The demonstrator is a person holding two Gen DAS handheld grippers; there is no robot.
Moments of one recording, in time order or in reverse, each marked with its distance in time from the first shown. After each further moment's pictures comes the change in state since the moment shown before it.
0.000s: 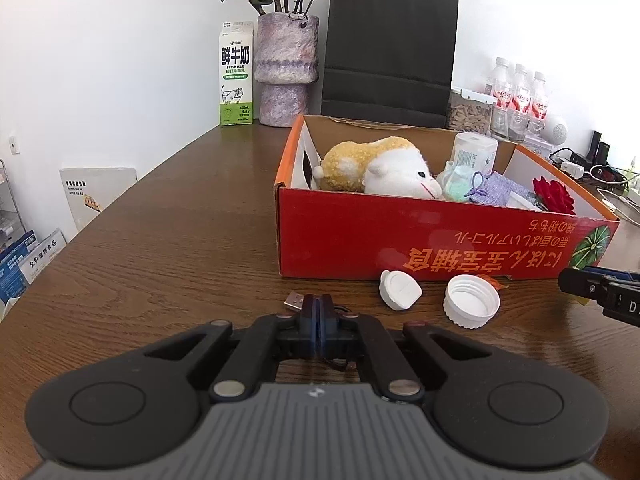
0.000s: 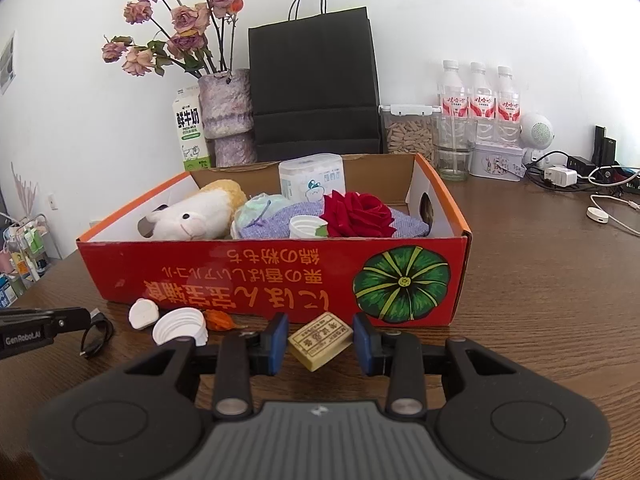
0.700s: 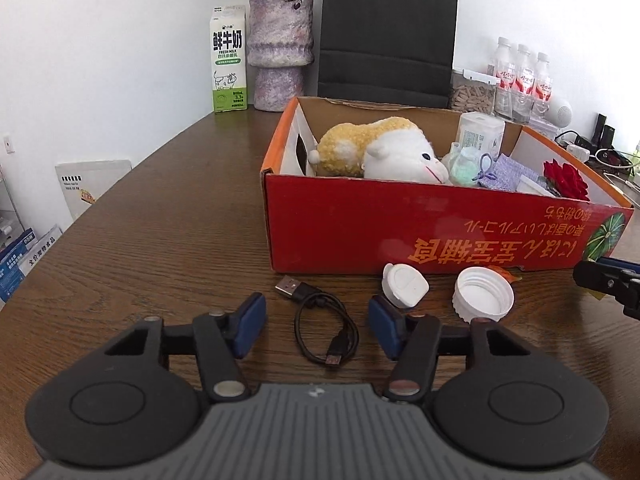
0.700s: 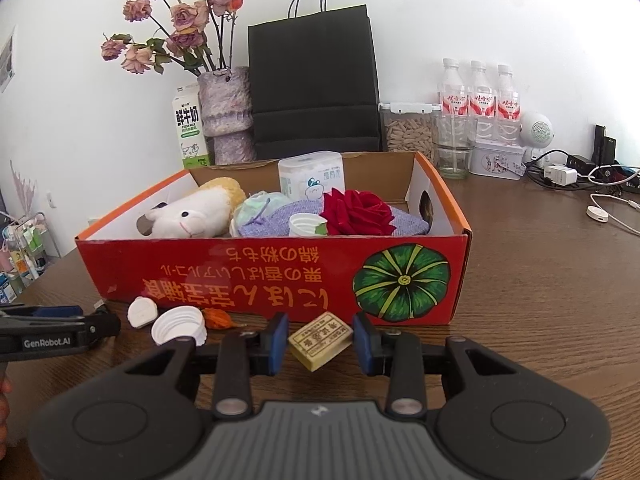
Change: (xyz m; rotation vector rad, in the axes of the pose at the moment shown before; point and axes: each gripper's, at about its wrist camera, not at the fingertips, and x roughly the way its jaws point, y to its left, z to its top) left arm 0.021 -0.005 0.002 0.019 0.050 0.012; right arm 0.001 -0.001 0.000 0.001 0.008 0.002
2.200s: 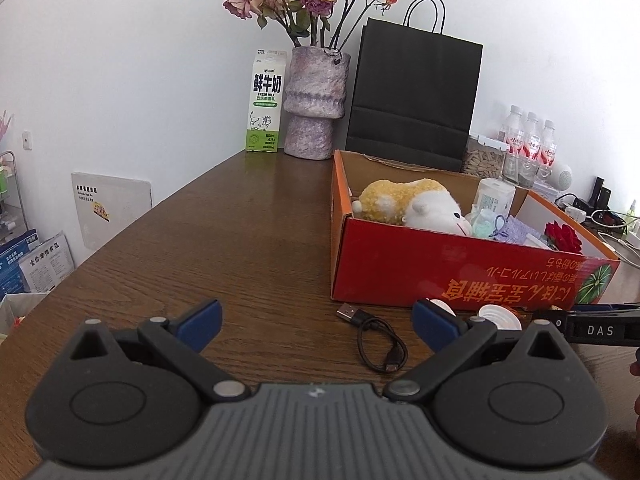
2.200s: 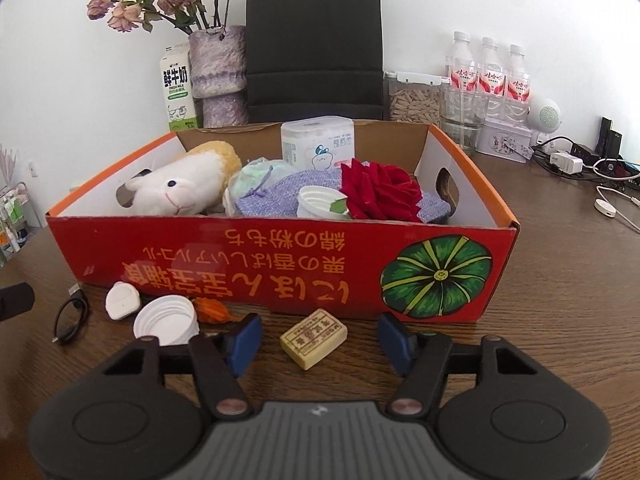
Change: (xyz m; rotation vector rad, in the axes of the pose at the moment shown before) left arm -0.039 0.047 -0.010 -0.103 -0.151 -0.021; right arm 0.036 0.021 0.008 -0.035 0.108 -0.060
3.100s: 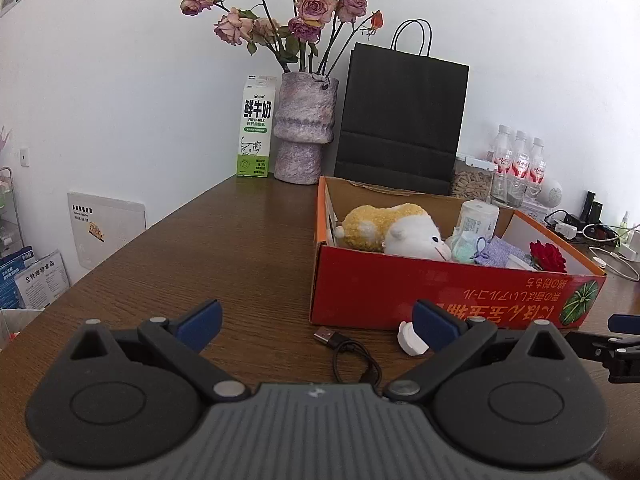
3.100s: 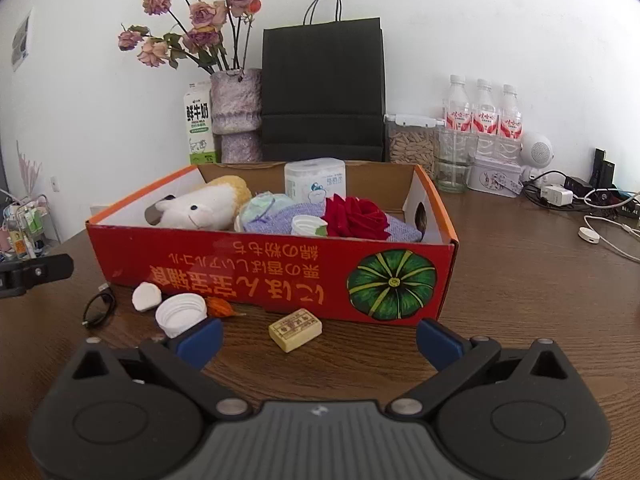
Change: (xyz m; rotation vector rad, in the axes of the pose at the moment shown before) left arm -0.010 -0.014 0.003 0.006 -0.074 -0.011; right arm -0.049 -0.020 -0.019 -0.034 -0.113 0.033
